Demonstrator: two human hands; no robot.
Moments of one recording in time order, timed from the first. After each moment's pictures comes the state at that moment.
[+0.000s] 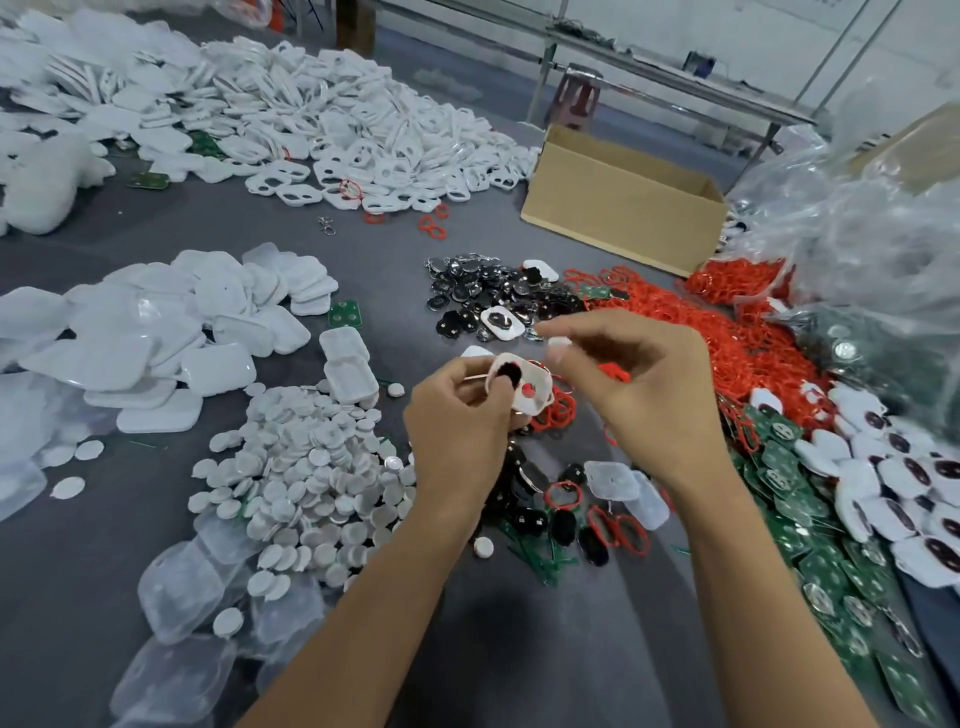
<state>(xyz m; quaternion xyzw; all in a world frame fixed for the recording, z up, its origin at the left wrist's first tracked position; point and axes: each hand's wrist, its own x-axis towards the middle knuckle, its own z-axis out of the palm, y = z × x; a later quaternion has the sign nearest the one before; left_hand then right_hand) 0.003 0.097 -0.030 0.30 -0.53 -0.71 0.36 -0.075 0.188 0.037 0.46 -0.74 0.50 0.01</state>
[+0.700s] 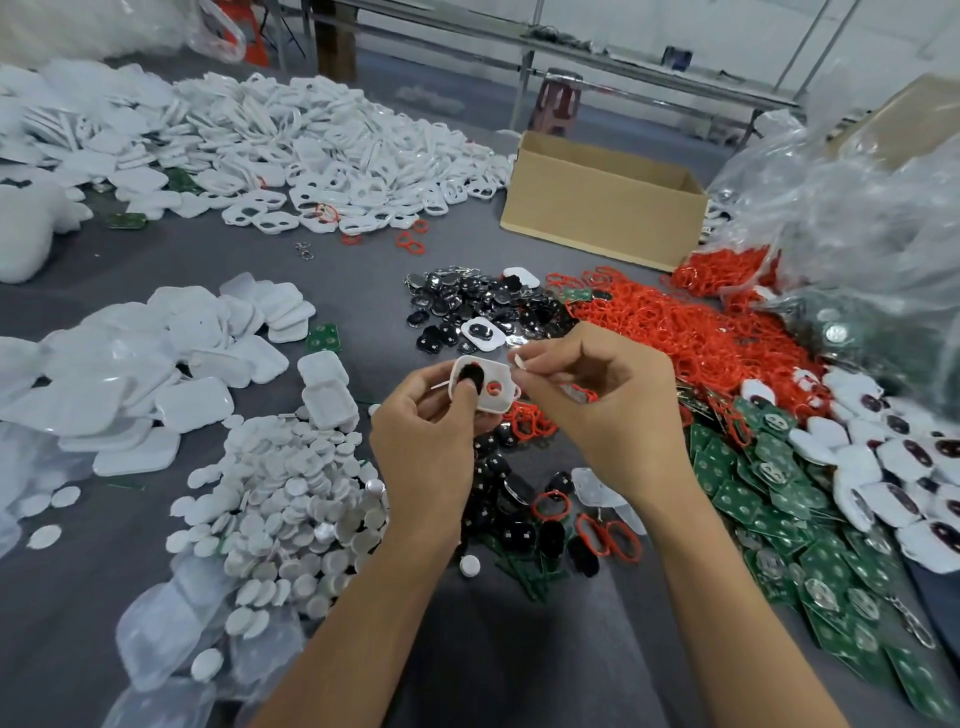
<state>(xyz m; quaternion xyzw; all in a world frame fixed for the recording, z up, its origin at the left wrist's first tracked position) -0.004 0.094 -0.037 0.33 -0.49 -0.70 0.40 -0.082 0.188 0.014 0.45 -0.68 0.57 0.01</state>
